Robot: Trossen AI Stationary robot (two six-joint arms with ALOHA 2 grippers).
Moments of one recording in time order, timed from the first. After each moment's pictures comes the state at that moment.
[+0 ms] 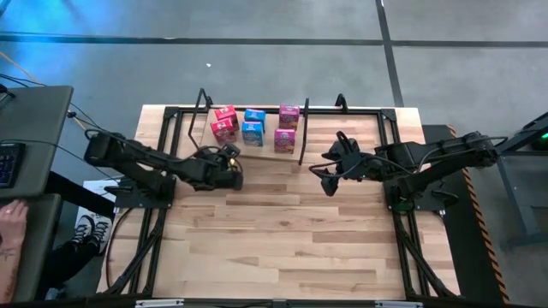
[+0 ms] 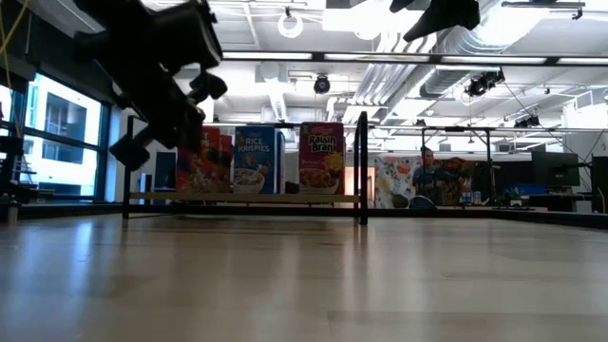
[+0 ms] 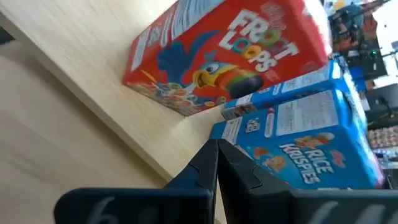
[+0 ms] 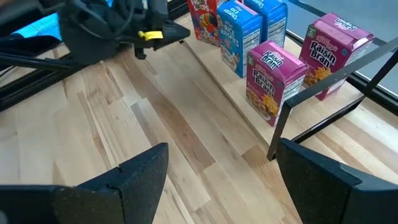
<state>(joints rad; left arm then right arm) -0.06 1.45 0.72 -0.49 -1.06 -2.22 0.21 1.19 1.18 -0.71 0.50 0.63</state>
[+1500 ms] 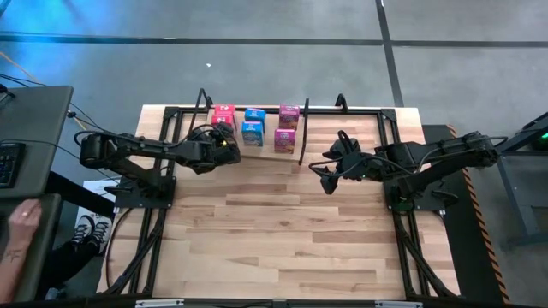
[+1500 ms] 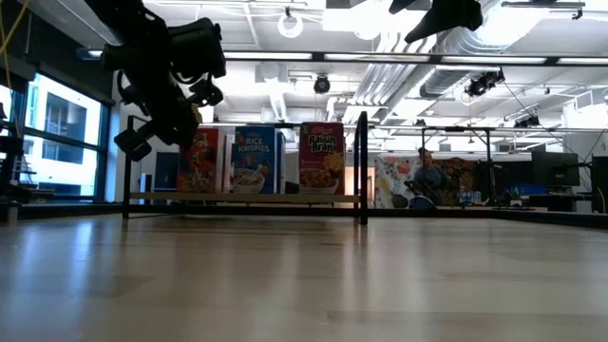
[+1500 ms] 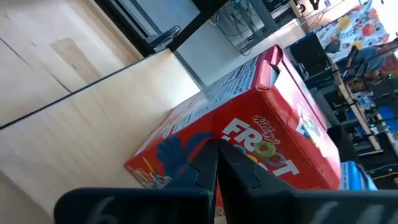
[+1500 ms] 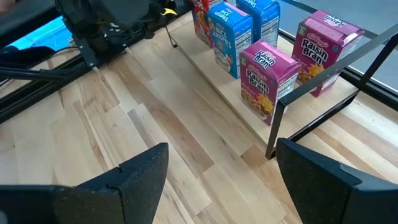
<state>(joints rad) 0.20 1.39 0.72 -0.47 -1.08 -2.01 0.21 1.19 1.18 -0.72 0.52 0.68</state>
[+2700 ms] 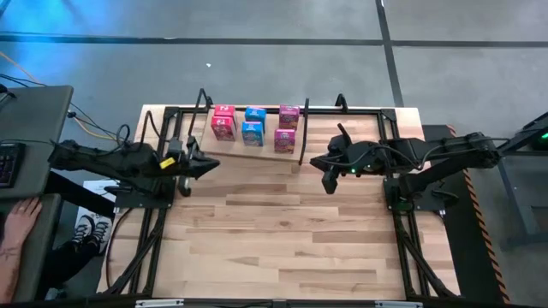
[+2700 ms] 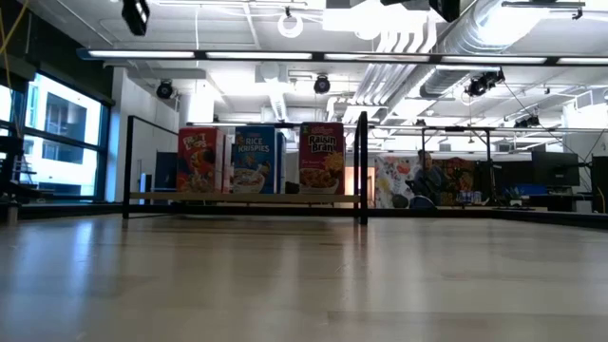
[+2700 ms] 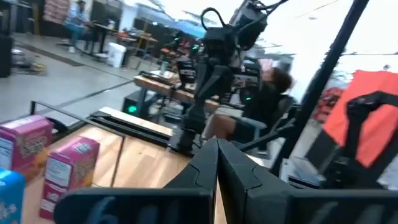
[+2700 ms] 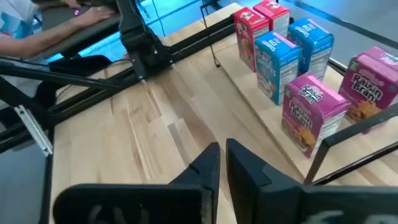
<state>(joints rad) -0.18 0.54 0.51 0.11 -0.28 -0.28 0.15 1.17 1.18 -0.56 0.36 0.52</state>
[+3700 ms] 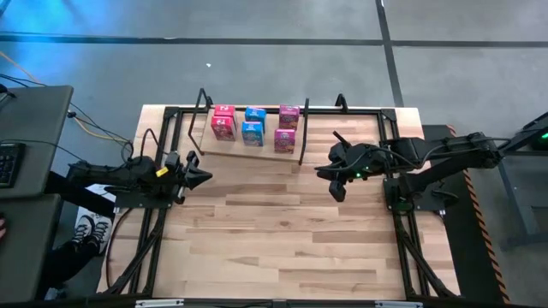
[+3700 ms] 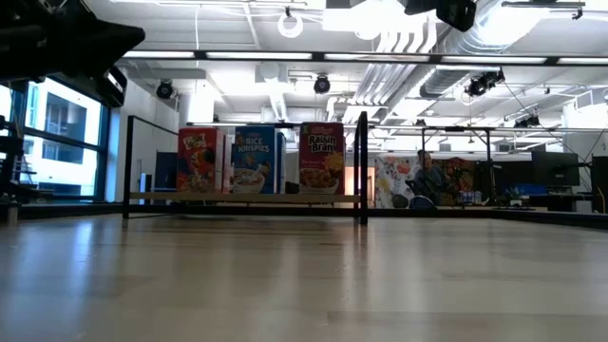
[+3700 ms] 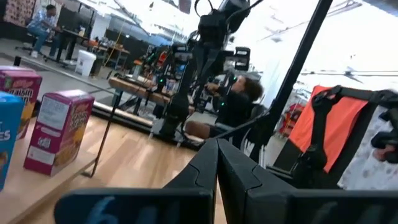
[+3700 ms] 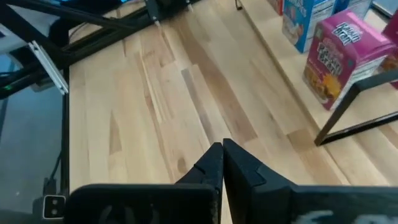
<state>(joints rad) -0.10 0.00 0.01 0.19 -0.08 -0.35 0.15 1.16 1.18 -0.72 0.18 0.52</state>
